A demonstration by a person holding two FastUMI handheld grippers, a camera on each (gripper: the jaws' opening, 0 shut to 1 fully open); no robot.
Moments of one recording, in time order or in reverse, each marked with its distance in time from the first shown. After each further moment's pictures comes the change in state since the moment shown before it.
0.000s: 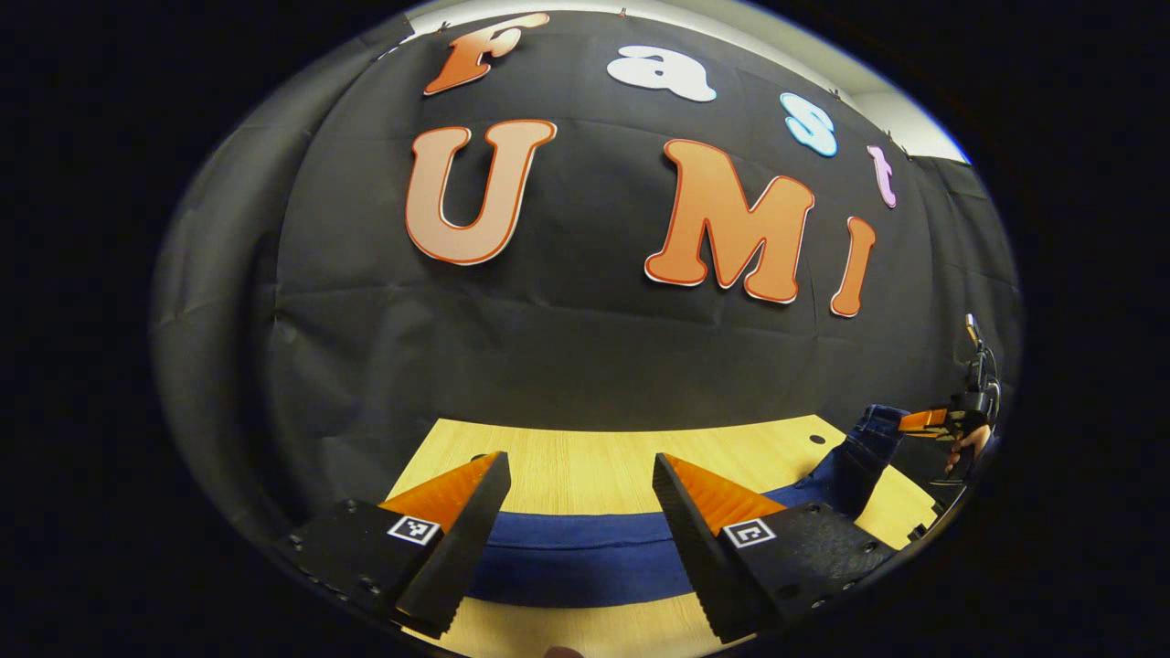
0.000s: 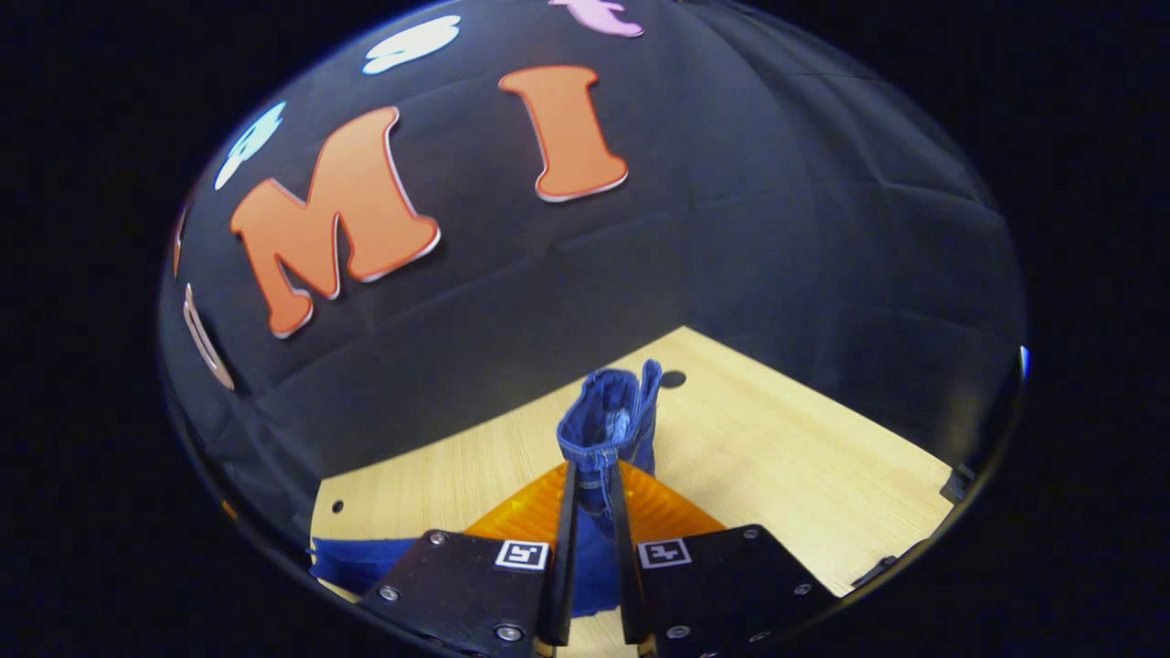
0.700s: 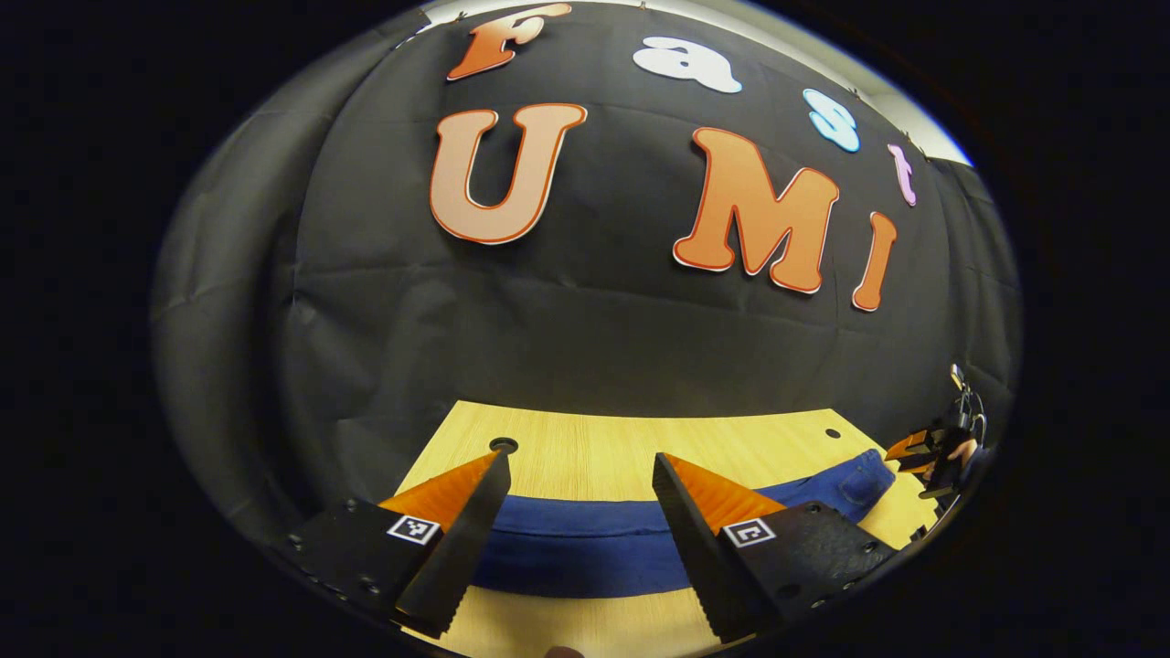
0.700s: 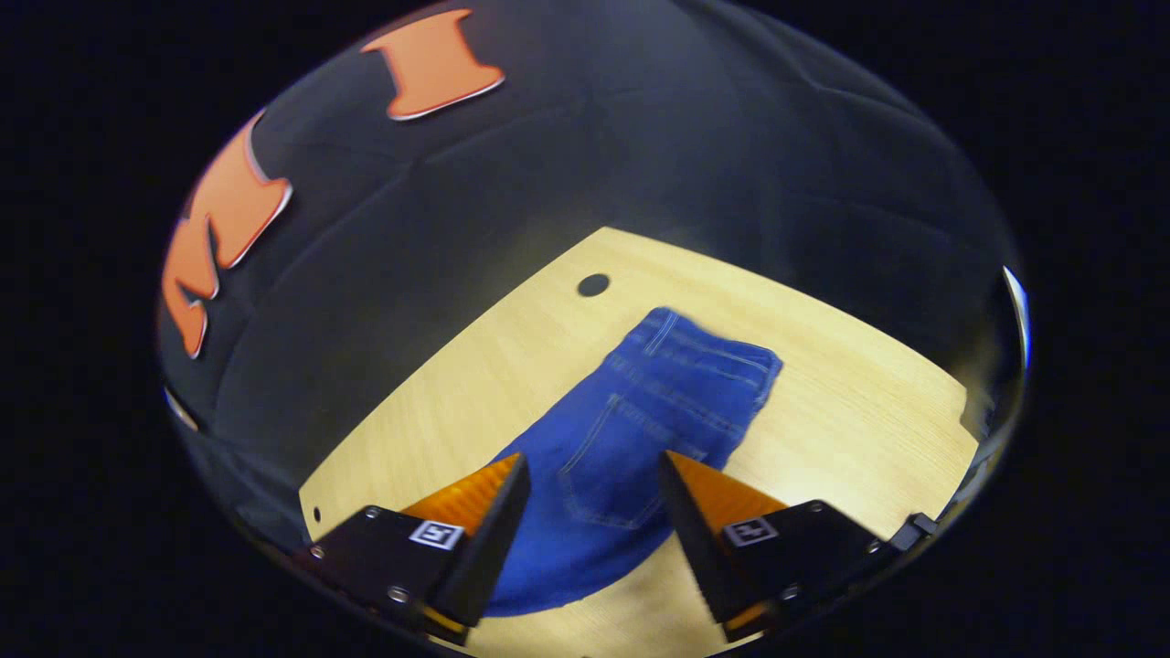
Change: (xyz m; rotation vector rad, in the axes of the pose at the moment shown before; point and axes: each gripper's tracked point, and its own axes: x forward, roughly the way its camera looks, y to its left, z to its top) left arm 0.003 0.017 -0.019 -0.026 0.053 0.064; right arm 0.068 -0.123 -0.057 0.246 0.252 -0.229
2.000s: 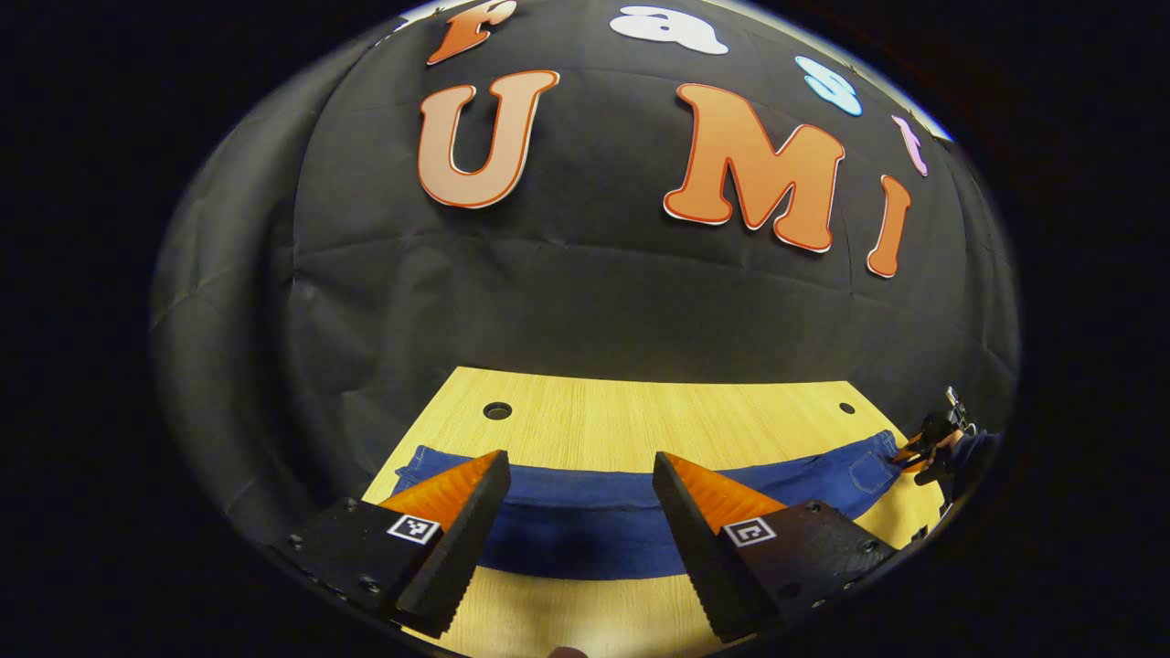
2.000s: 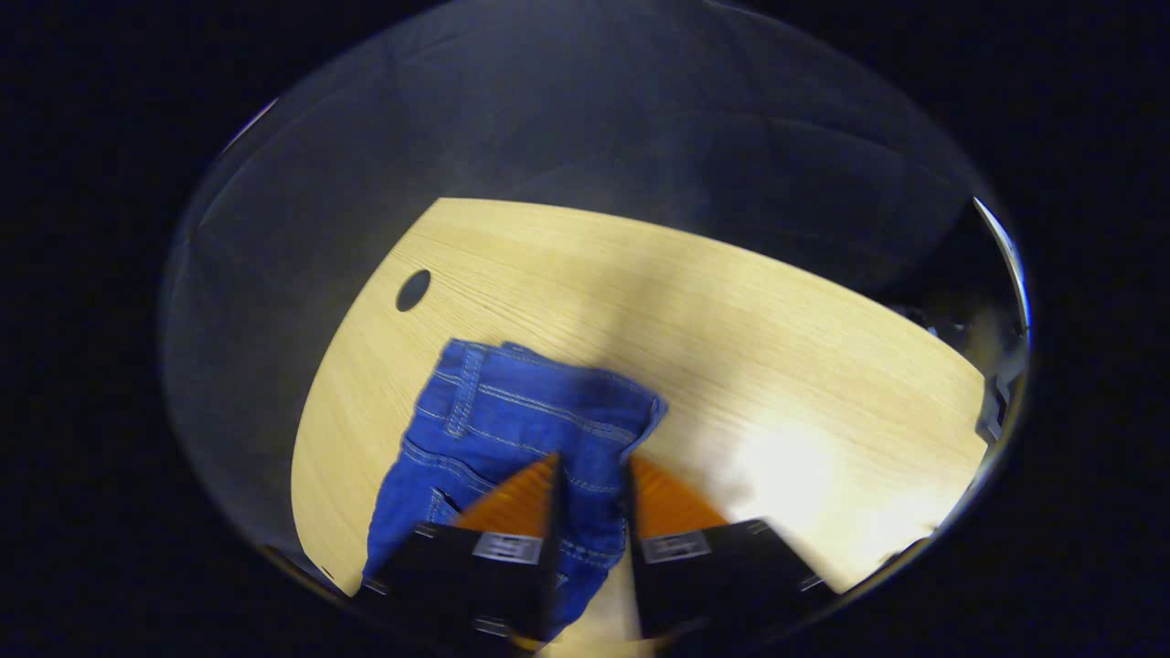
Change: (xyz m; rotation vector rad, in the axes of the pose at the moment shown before) left arm 0.010 -0.036 -0.033 0.017 0.122 0.059; right arm 0.110 -0.092 0.010 0.237 0.209 -0.152
